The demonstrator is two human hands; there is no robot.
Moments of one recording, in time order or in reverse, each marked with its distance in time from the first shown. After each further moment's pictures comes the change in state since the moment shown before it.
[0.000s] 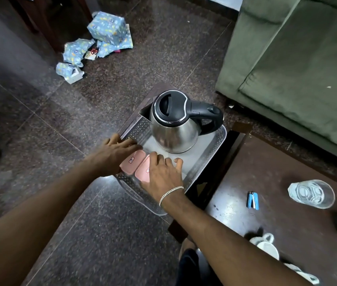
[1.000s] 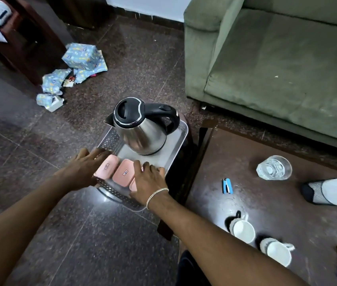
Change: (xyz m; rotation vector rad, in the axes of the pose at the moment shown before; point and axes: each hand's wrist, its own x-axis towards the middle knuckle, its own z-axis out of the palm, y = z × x) left_hand -0.022 0.016 -0.013 0.016 -0.009 -0.041; right_hand -0.039 0.034 -0.021 0.252 -0.138 0.032
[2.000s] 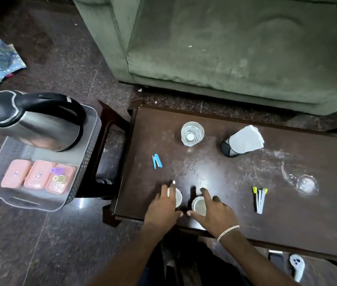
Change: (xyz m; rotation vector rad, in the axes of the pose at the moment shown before) left_hand 0.026 0.469 0.092 -0.375 -0.125 0.112; right_hand -0.316 0.294 -0.016 -0.044 -0.057 0.659
